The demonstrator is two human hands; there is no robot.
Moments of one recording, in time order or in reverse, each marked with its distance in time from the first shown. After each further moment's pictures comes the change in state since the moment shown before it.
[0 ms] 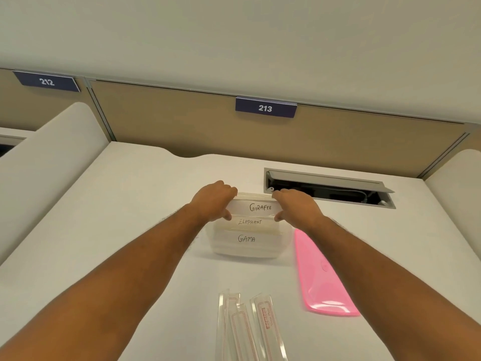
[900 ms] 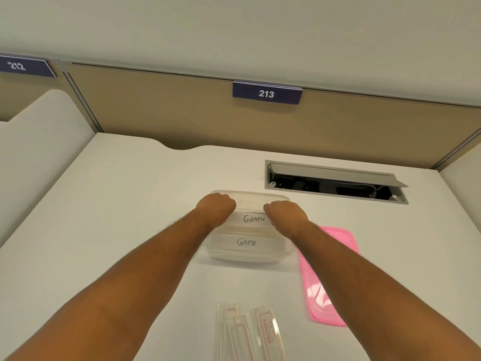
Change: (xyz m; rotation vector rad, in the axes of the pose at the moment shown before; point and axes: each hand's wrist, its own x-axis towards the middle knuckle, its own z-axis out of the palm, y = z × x) left_hand 0.033 0.001 0.047 0.232 -0.293 0.023; right_hand 0.031 -0.011 0.057 -0.126 -0.194 -0.037
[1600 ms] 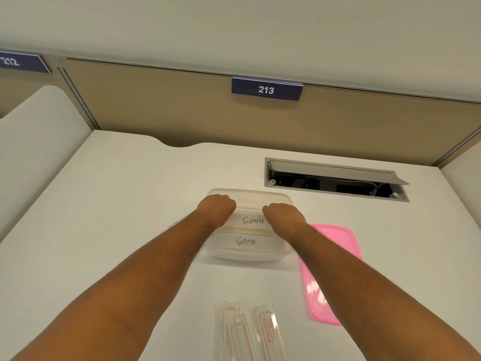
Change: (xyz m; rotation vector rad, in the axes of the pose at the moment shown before) left_hand 0.006 0.006 0.012 -0.023 0.003 -0.022; right_hand 0.003 -0.005 0.017 0.040 0.008 0.015
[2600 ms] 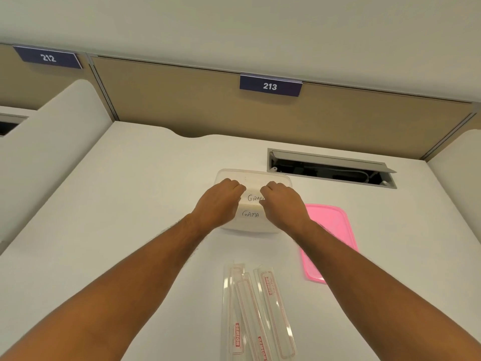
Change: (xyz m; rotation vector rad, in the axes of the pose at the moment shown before) left_hand -0.107 0.031 -0.011 -0.328 0.576 0.020; right_hand -0.083 -0.050 -0.040 0.066 0.436 -0.019
